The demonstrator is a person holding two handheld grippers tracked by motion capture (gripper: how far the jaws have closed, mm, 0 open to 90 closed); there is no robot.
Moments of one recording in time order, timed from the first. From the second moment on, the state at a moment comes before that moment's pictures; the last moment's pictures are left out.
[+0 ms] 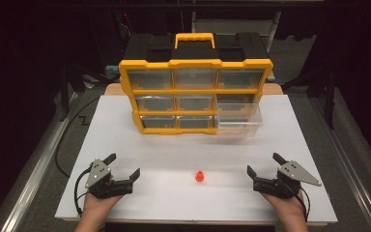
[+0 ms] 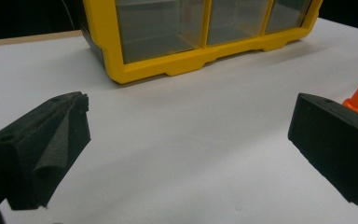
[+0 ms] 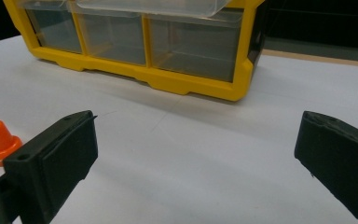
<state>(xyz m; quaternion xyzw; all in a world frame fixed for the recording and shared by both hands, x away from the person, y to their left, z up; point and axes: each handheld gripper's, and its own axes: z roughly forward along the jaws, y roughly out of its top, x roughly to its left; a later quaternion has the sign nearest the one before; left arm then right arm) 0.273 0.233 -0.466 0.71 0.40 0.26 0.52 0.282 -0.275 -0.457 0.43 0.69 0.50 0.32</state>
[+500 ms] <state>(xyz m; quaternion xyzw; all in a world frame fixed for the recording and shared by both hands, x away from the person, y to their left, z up) 0.276 0.240 -0.466 0.69 0.41 0.26 0.53 0.284 -0.276 -0.458 0.43 0.69 0.49 0.31</state>
